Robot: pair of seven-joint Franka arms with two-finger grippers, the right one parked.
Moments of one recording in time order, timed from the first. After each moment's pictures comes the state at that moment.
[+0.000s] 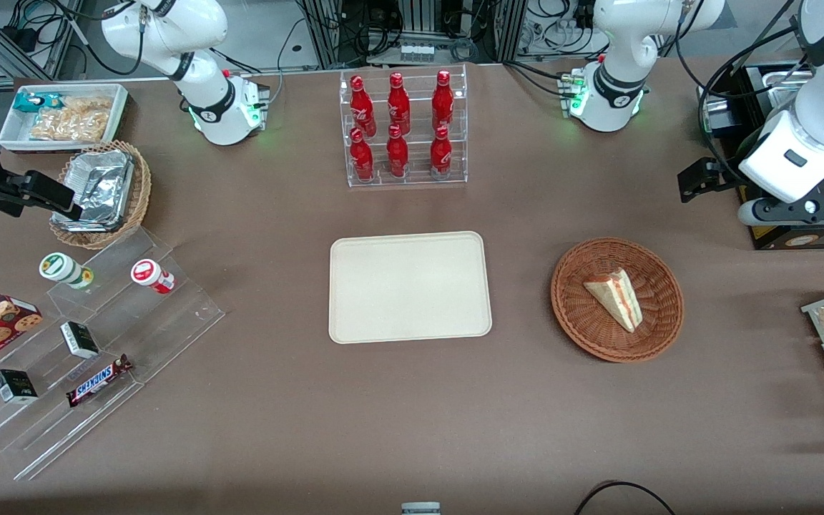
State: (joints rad) arm -0.02 0.01 -0.13 -1.55 0.02 1.44 -0.14
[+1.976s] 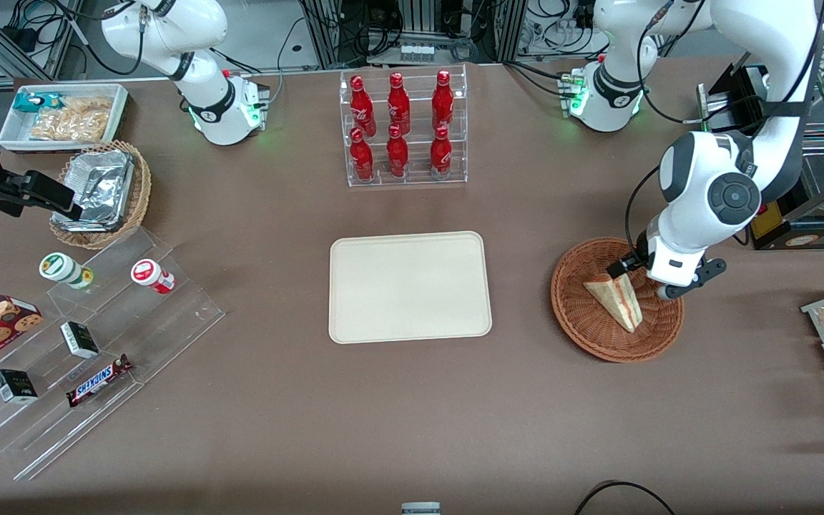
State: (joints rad) arm -0.02 0.13 -0.12 -2.22 0.02 2.26 -0.72
